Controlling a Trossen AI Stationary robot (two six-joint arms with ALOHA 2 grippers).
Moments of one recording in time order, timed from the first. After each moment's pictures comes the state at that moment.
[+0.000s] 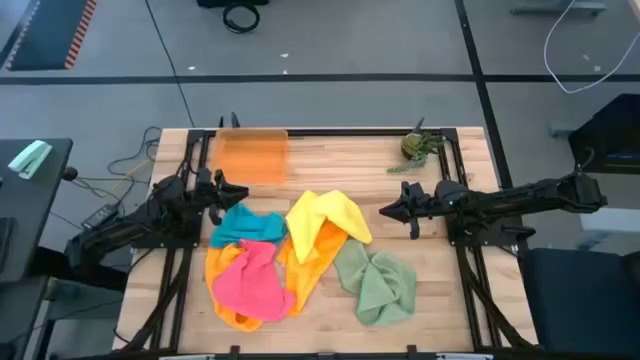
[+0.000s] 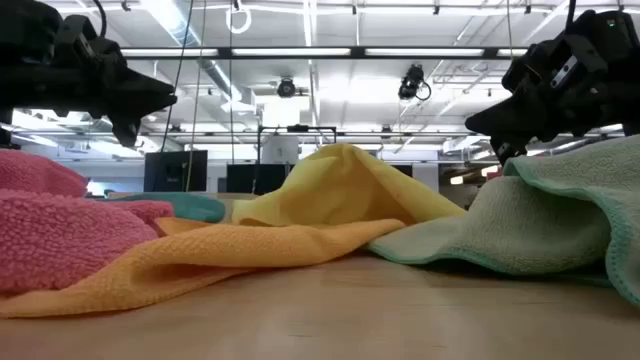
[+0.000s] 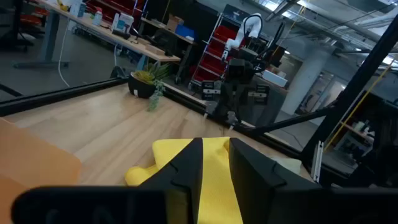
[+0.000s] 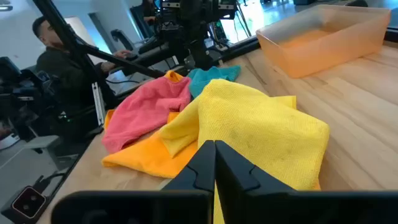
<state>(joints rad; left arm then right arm) 0.45 0.04 0.01 0.08 0.27 -0.43 -0.14 0.79 0.01 0.65 -0.17 0.36</state>
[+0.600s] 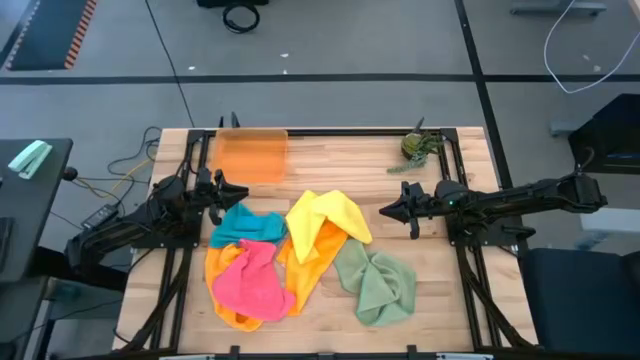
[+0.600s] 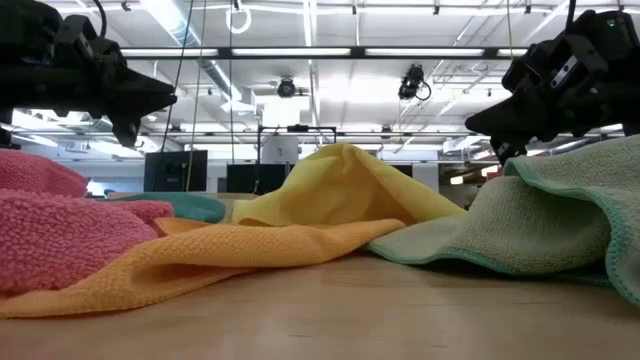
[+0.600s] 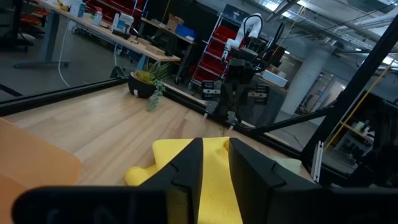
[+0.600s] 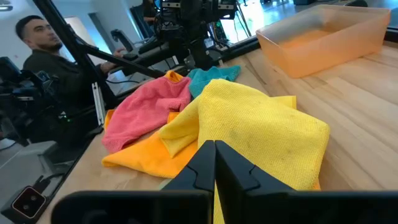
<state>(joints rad) 0.45 0.04 0.01 0.08 0.27 -0.43 -0.13 0.79 0.01 0.65 -0.17 0.36</state>
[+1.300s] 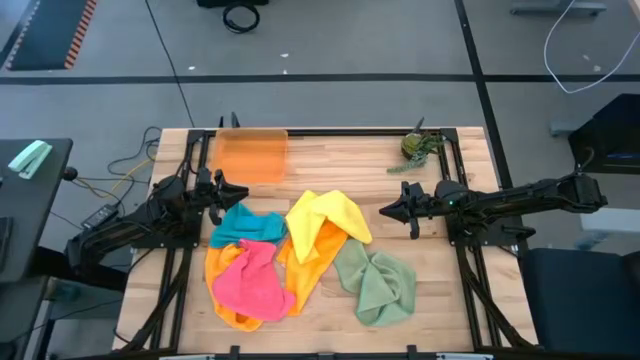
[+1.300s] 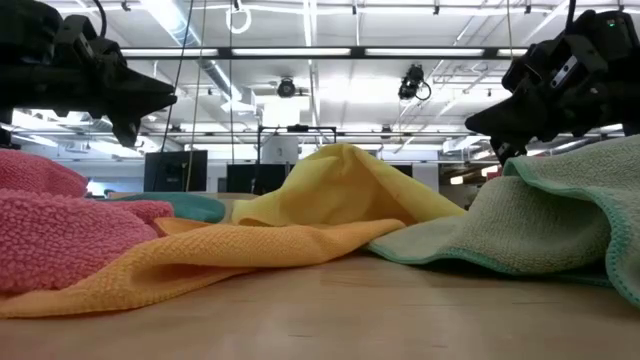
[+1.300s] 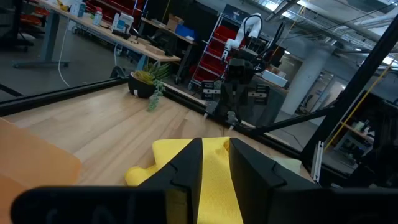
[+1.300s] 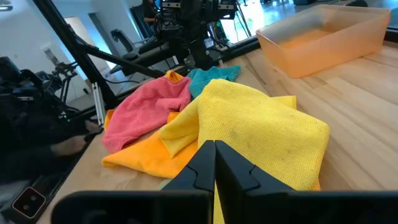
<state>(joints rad) 0.45 0.04 0.01 0.08 0.27 -0.43 -0.13 0.79 0.01 0.65 -0.17 0.36</state>
